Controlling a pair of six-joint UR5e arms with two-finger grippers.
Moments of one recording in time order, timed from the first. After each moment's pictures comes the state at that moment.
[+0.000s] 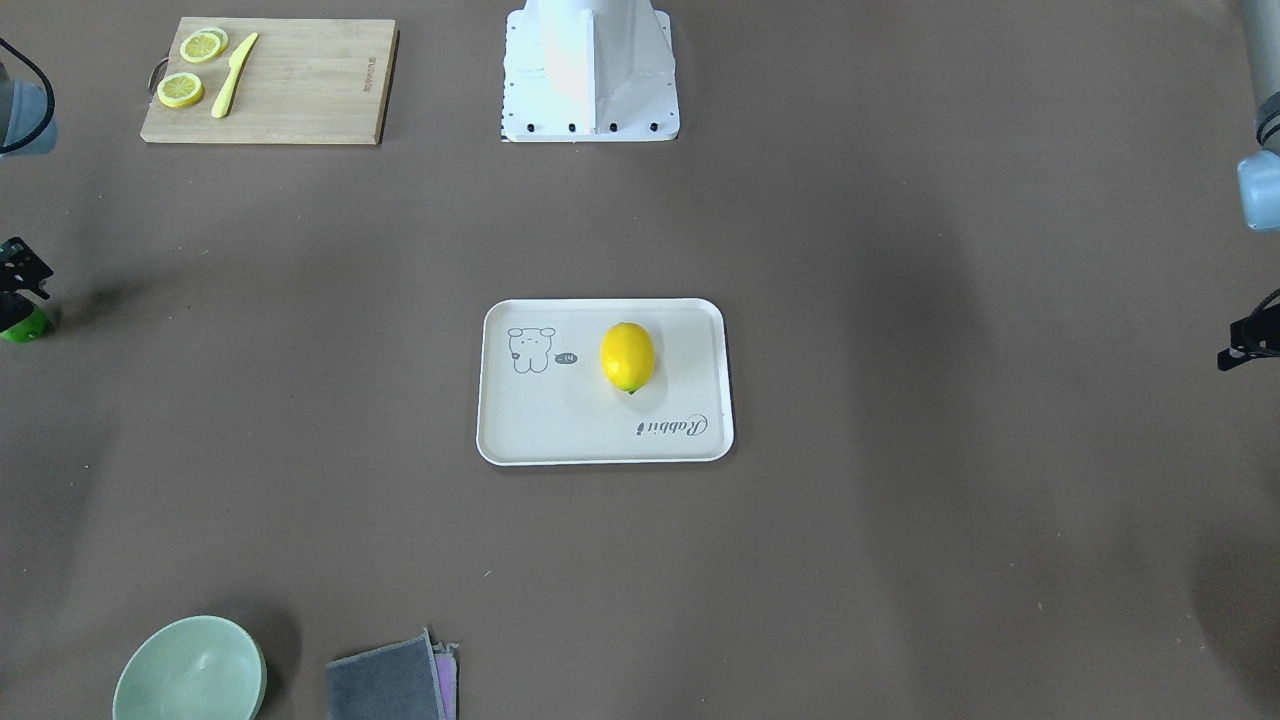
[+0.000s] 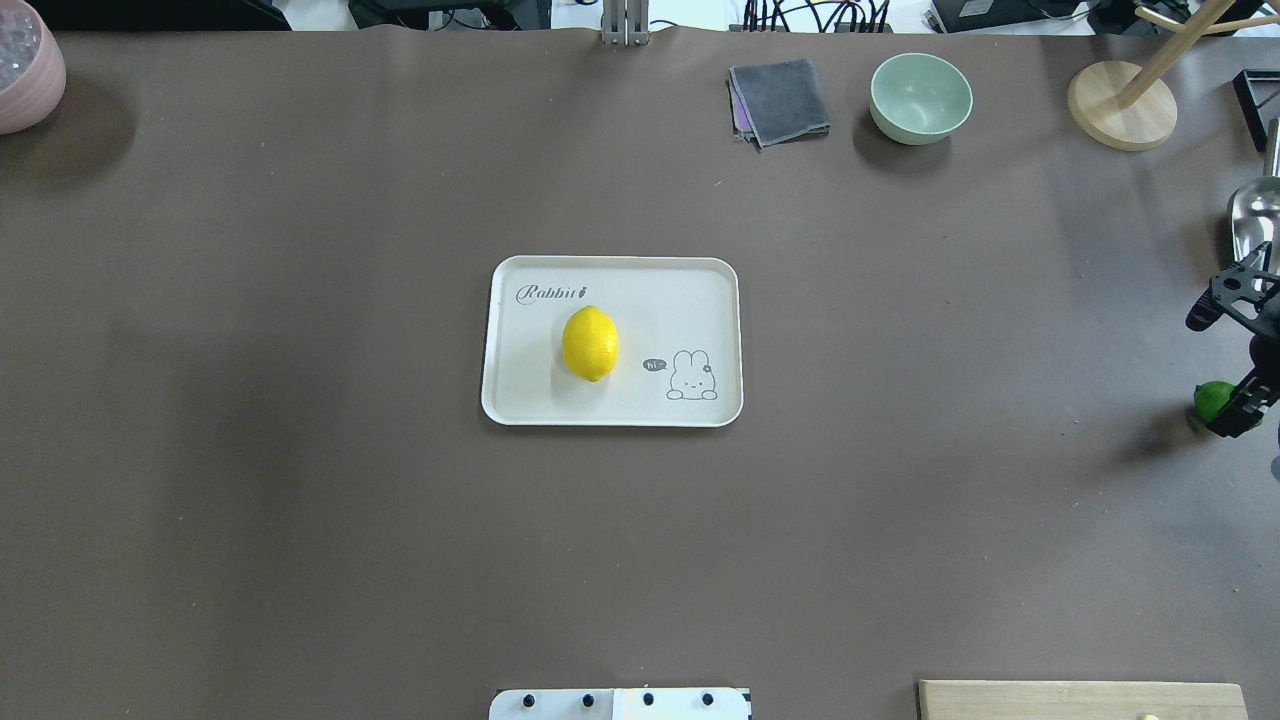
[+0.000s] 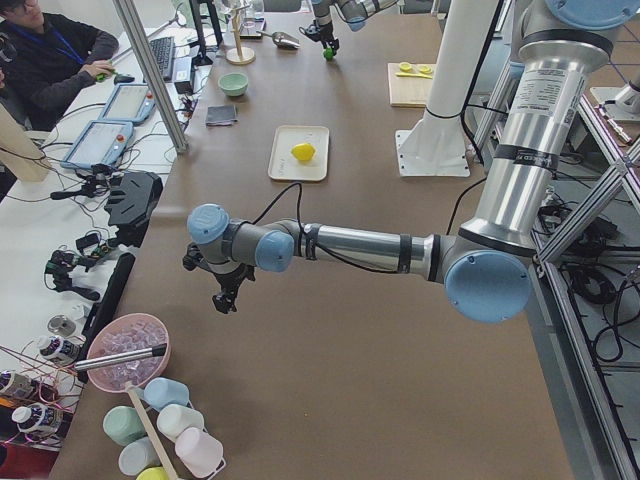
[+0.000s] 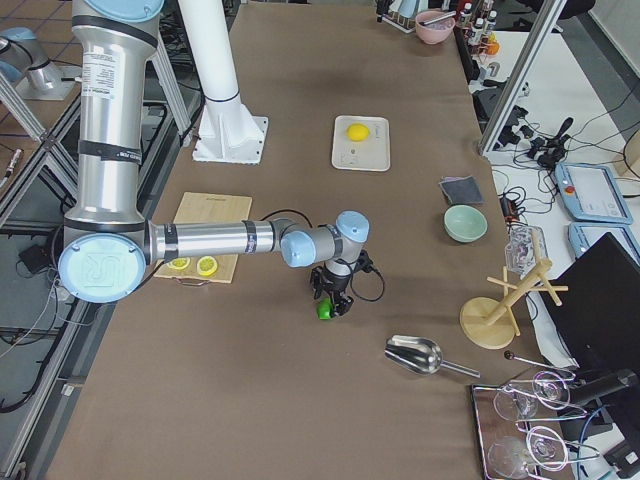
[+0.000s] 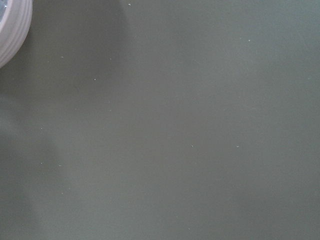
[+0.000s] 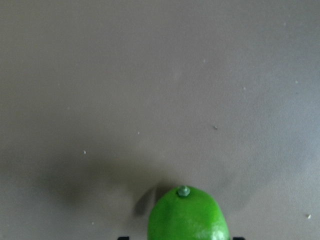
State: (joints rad) left arm -1.38 -1.81 -1.40 -1.69 -2.37 0.11; right arm 1.04 -1.66 1.66 -1.43 2.13 -0.24
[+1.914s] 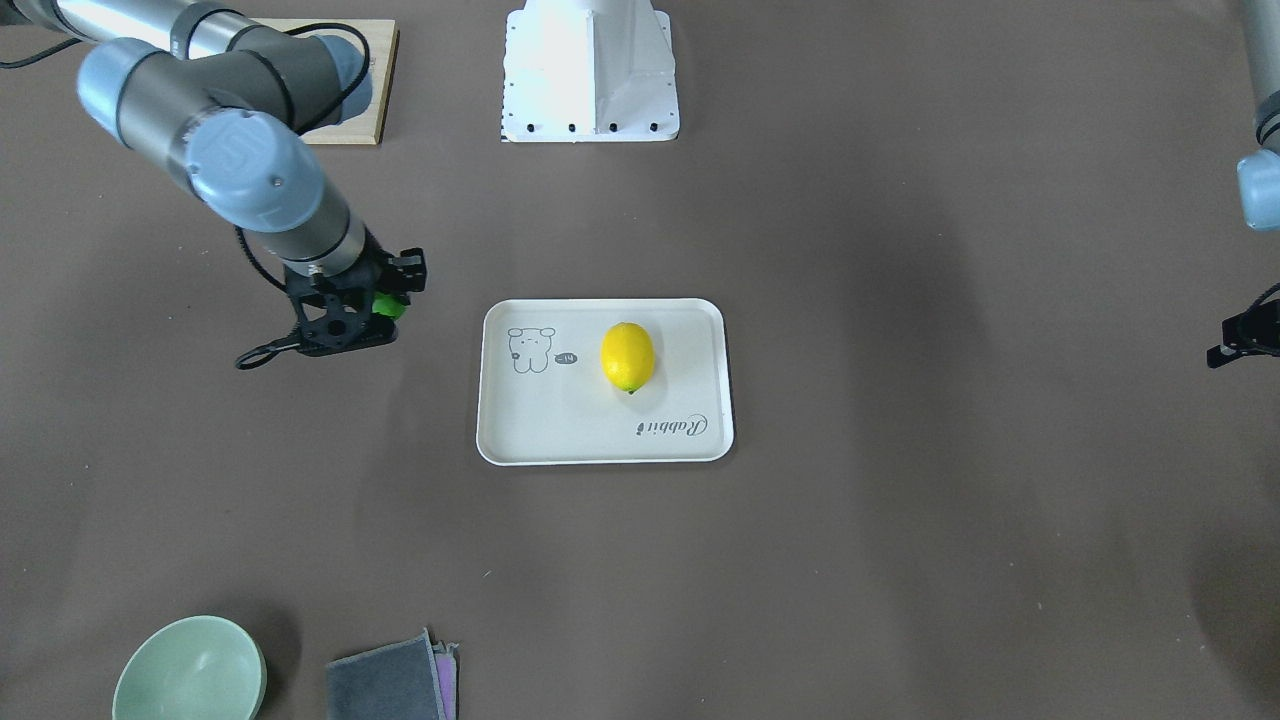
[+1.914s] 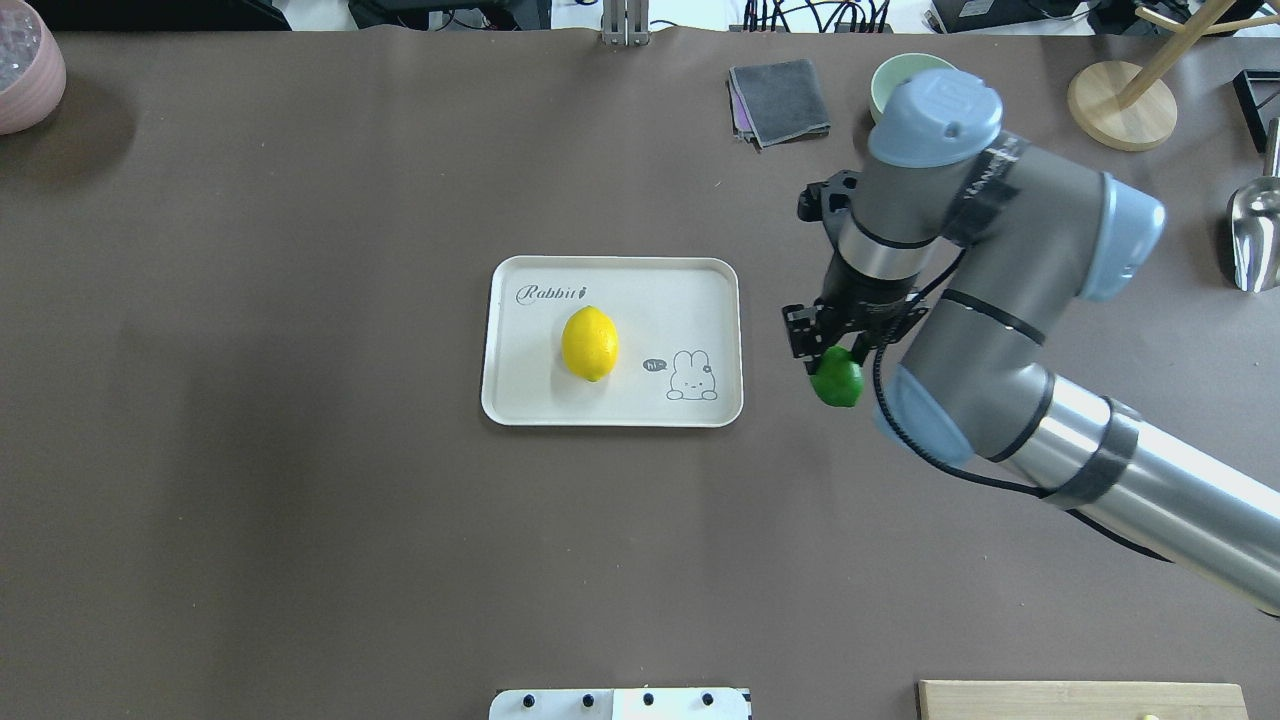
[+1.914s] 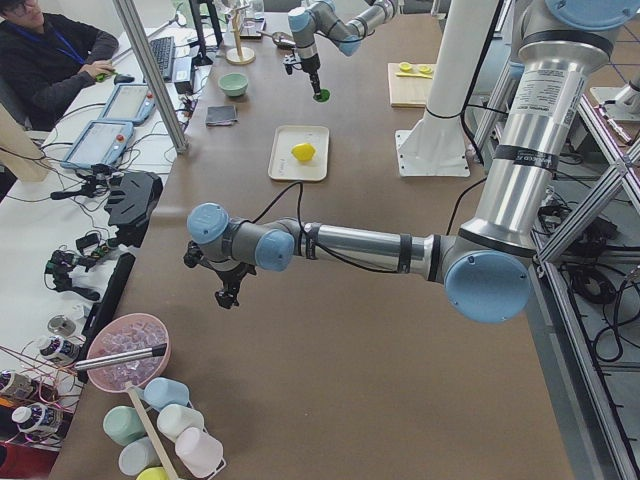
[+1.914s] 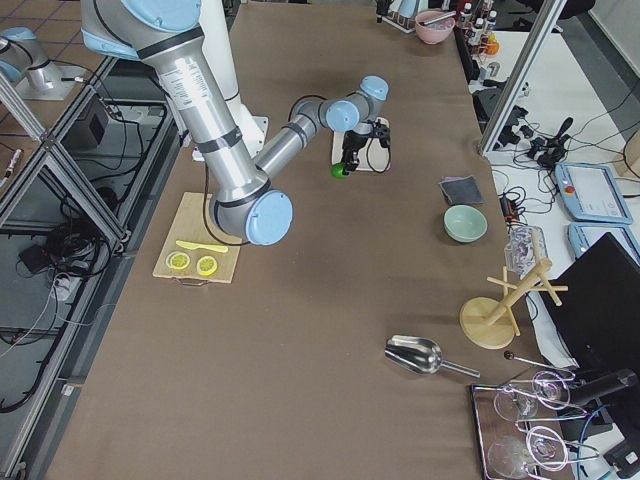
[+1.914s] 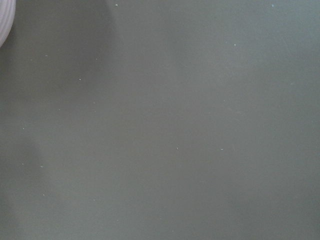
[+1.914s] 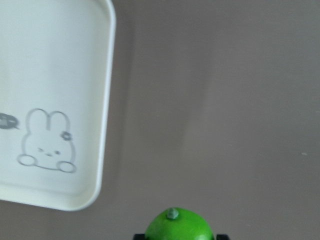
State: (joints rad) left arm -1.38 -1.81 -1.41 -1.69 -2.42 0.08; right arm 0.70 -0.98 1.69 -1.76 2.21 0.83
